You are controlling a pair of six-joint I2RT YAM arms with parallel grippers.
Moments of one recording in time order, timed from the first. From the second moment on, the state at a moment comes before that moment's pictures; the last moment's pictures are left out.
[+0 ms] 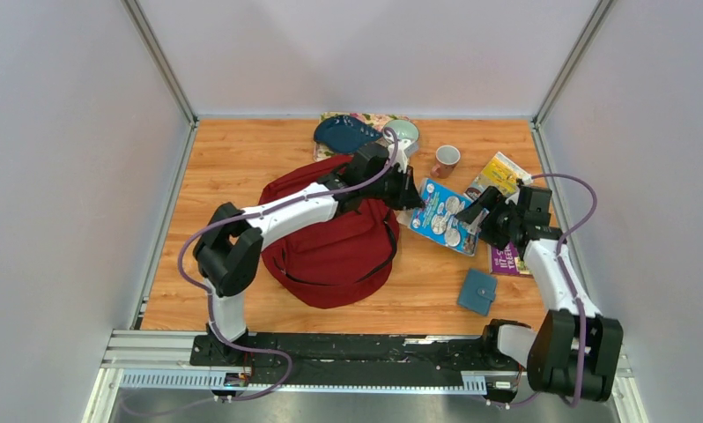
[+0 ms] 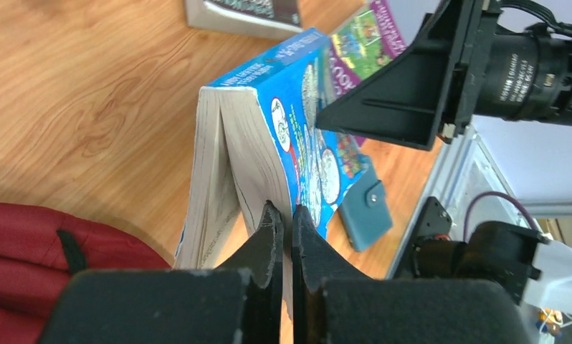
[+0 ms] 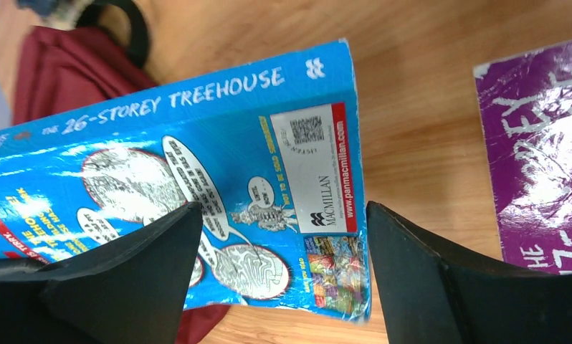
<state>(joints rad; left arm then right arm) -0.82 1.92 1.47 -0.04 0.40 -0.49 -0.15 1.19 0.69 -0.37 -0.38 0.58</state>
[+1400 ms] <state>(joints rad) -0.53 1.20 0.78 0.45 0.77 -0.93 -0.01 0.97 0.50 0.11 -0.96 0.69</state>
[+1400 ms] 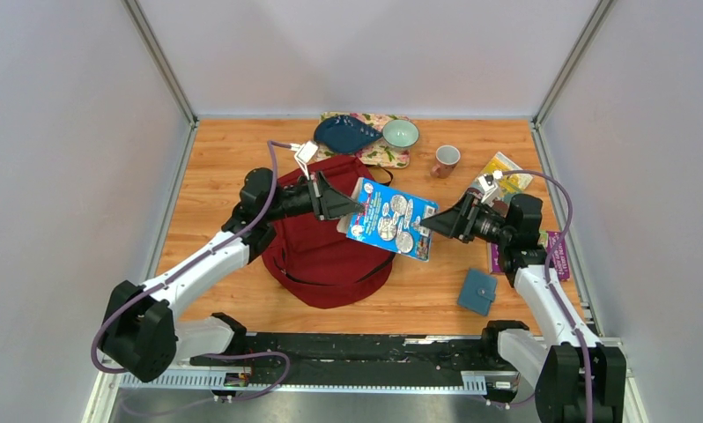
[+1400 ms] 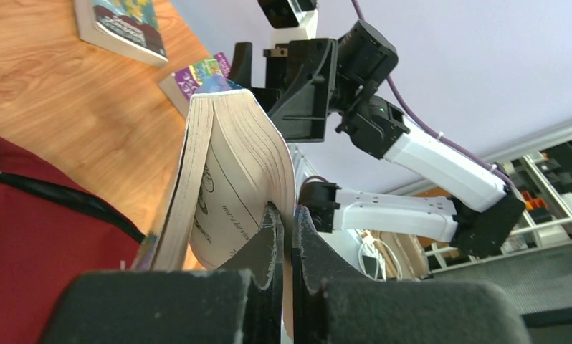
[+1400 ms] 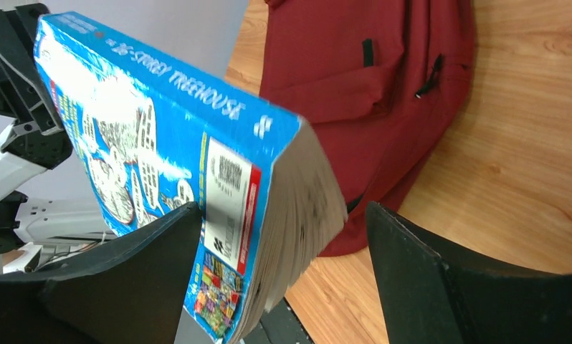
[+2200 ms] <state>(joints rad) -0.50 1.31 0.70 1.14 0.99 -1.39 0.13 1.06 0.51 0.52 -1.13 0.82</state>
